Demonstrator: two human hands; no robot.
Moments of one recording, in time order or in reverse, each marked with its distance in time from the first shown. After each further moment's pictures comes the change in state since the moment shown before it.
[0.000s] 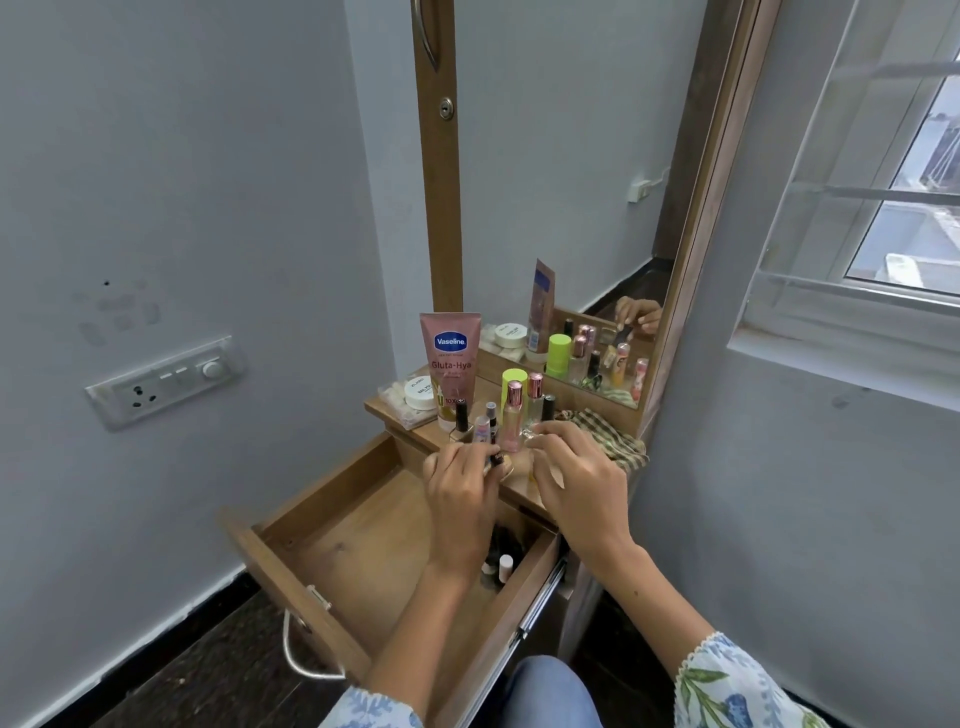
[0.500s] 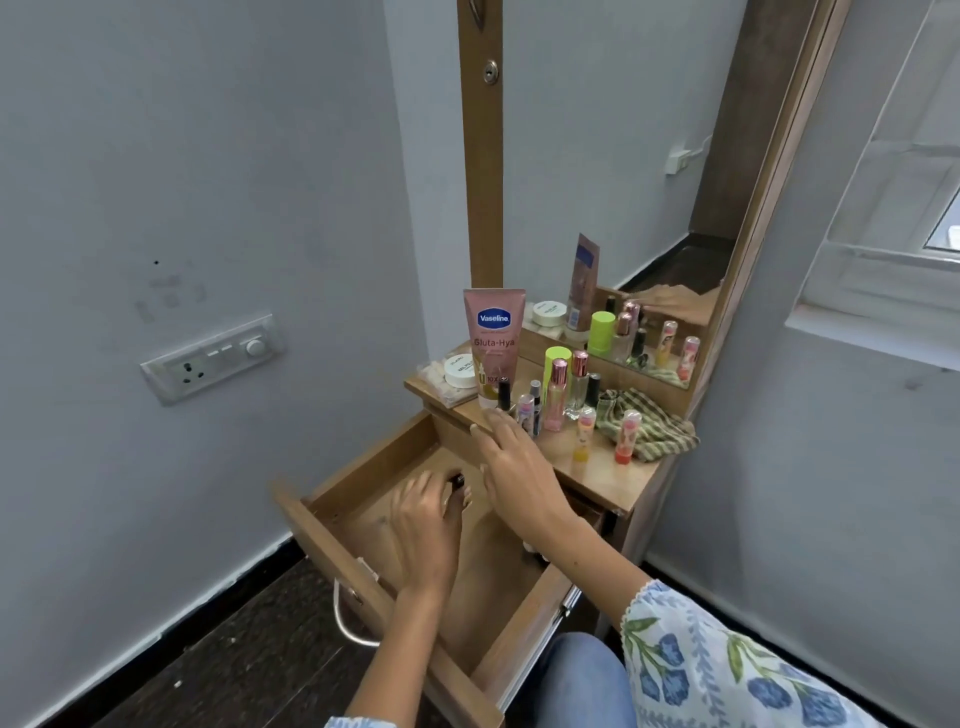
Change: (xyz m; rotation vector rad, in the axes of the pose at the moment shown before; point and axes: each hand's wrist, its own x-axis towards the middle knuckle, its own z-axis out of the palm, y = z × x) left_hand -0.041 -0.063 -0.040 0.066 -0.128 -0.323; right_hand 0.003 -0.059 0.079 -0.051 -0.487 -0.081
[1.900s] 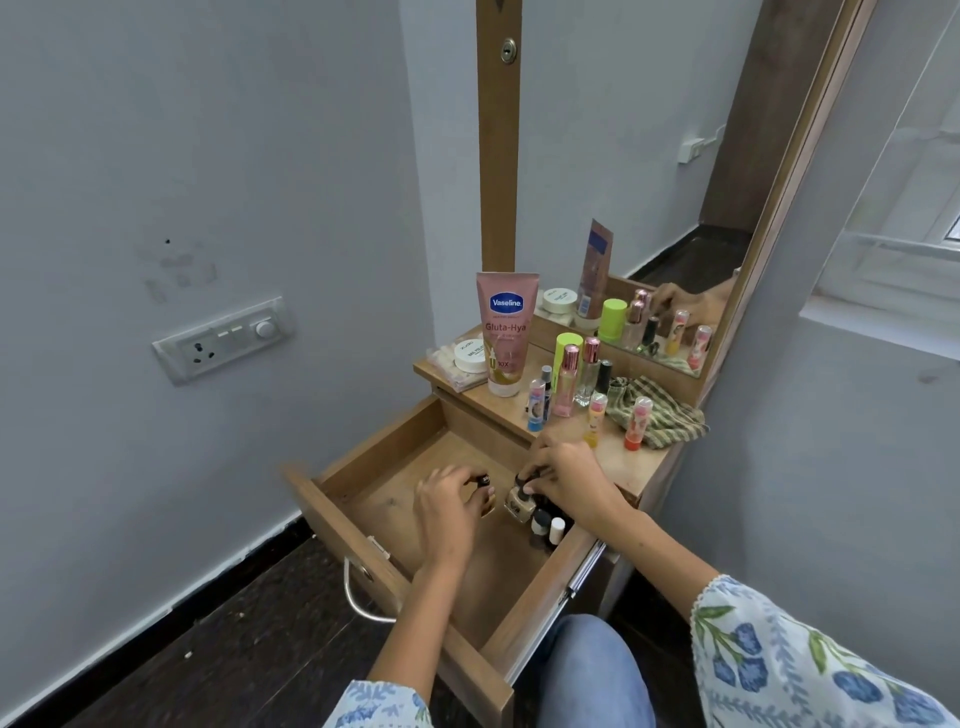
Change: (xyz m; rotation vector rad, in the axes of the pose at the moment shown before) left_hand -0.004 0.001 0.011 -0.105 -0.155 -0.156; right_hand -0.024 0.044 -0.011 0.213 -0.209 0.081
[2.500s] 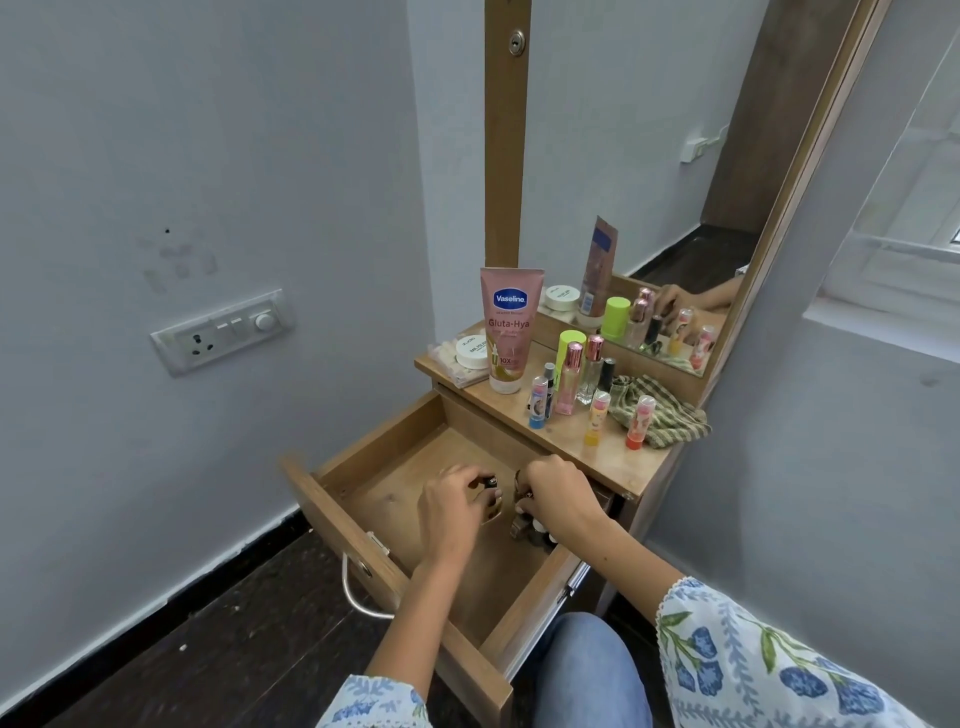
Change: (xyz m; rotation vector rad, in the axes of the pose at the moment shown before) left_hand -0.001 -0.003 0.002 0.006 -0.082 -0.005; right_hand 0.003 -0.008 0.028 -0.250 -0.149 0.126
